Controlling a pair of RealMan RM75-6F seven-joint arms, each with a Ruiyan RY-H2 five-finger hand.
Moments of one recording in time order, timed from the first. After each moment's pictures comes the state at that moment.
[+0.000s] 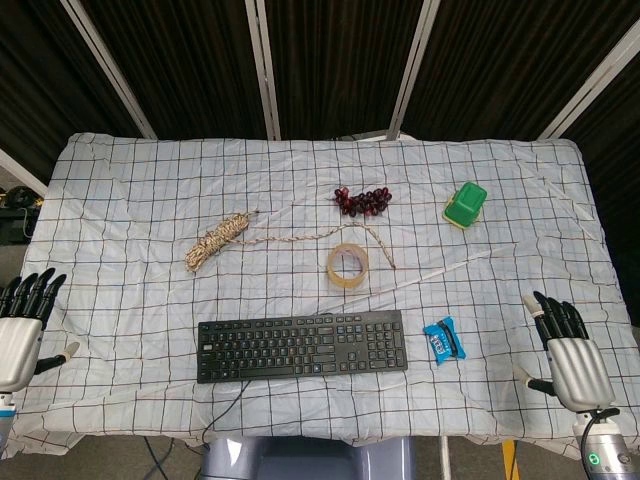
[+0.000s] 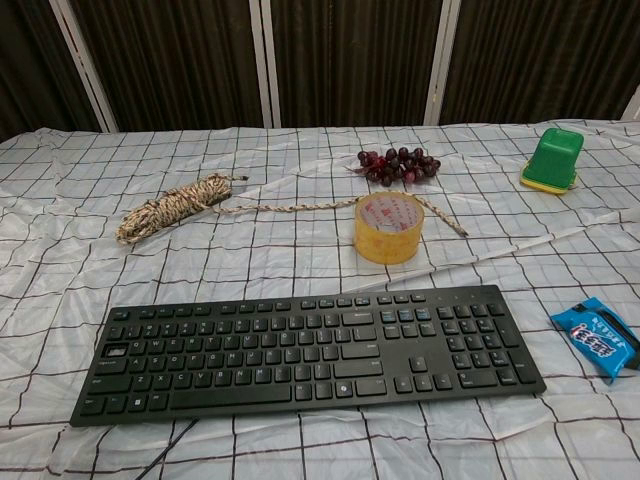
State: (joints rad) left arm -0.10 -1.15 -0.03 -1.61 1.52 1.50 0.17; right arm 0.08 -1.13 0.02 -1.69 -1.52 1.44 -0.08
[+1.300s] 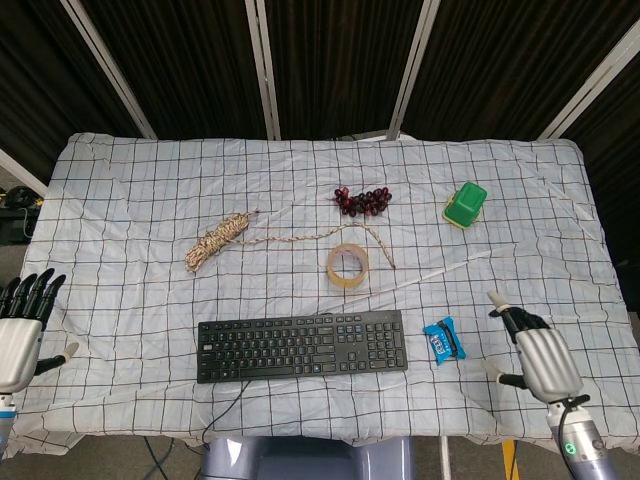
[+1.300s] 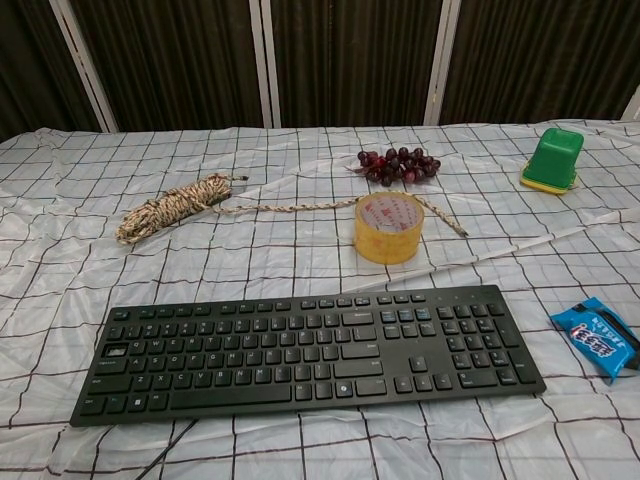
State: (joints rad) left arm -0.10 -1.15 -0.03 -1.61 1.51 1.50 0.20; right arm 0.16 -1.10 0.04 -1.83 -1.53 1.33 -0.10
